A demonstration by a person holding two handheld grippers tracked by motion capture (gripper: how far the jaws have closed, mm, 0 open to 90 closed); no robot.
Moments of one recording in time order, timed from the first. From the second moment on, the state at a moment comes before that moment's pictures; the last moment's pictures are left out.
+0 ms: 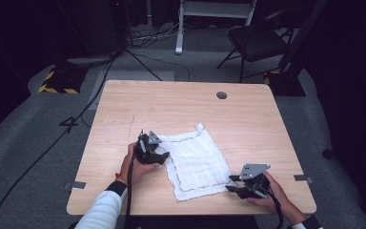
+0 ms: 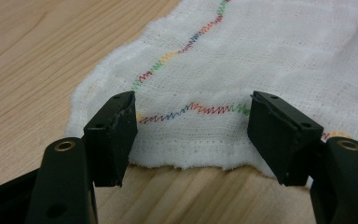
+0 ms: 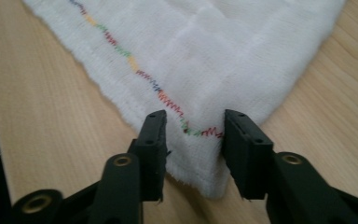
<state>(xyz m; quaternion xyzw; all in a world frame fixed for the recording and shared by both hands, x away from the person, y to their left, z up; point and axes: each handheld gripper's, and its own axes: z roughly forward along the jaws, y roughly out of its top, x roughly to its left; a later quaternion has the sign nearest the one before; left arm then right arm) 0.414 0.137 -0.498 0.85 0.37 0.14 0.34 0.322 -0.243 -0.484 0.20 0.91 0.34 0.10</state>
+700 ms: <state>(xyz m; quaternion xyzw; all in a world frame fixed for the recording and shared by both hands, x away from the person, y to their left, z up) 0.367 0.122 -0.490 0.88 0.29 0.10 0.35 0.438 -0.231 -0.465 0.32 0.85 0.38 0.15</state>
